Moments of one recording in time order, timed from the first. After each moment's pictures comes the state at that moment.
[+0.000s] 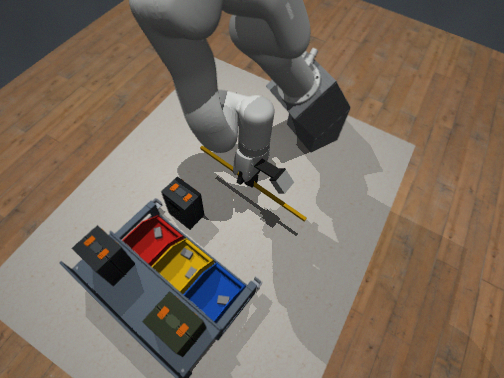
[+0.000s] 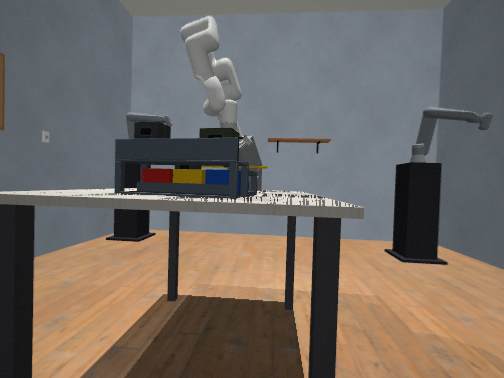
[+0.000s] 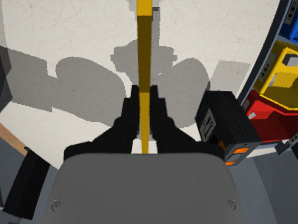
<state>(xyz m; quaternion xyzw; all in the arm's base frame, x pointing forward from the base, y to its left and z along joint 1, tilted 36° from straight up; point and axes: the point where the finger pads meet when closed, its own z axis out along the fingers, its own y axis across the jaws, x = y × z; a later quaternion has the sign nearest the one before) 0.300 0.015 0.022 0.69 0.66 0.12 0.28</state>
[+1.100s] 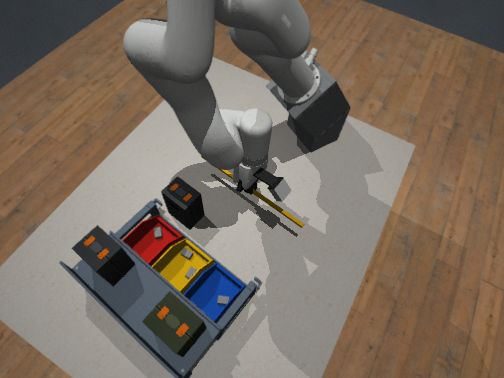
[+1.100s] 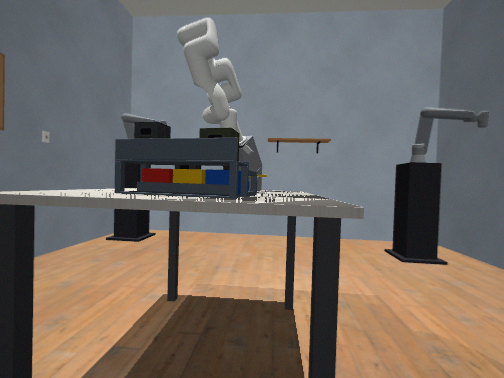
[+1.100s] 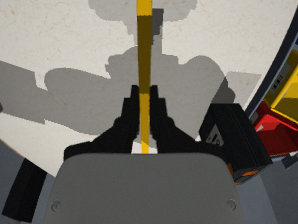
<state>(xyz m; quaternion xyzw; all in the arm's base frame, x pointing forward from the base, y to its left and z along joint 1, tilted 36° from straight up) 0.322 0.006 -0.009 0.69 0.66 0.12 0.28</state>
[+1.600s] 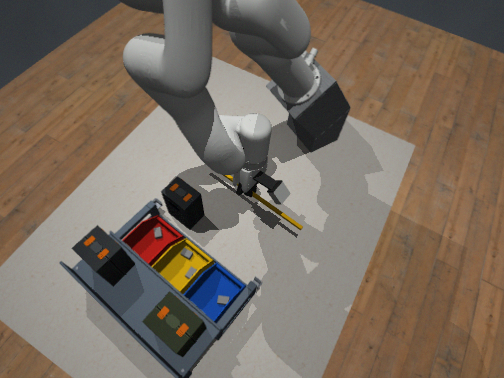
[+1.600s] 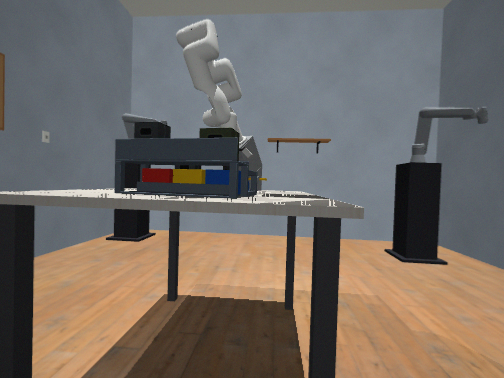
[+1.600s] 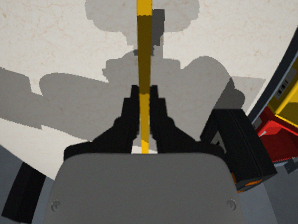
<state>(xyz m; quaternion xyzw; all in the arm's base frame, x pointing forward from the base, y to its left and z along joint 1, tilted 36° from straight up) 0.330 0.002 -0.021 0.69 0.66 0.12 0.28</state>
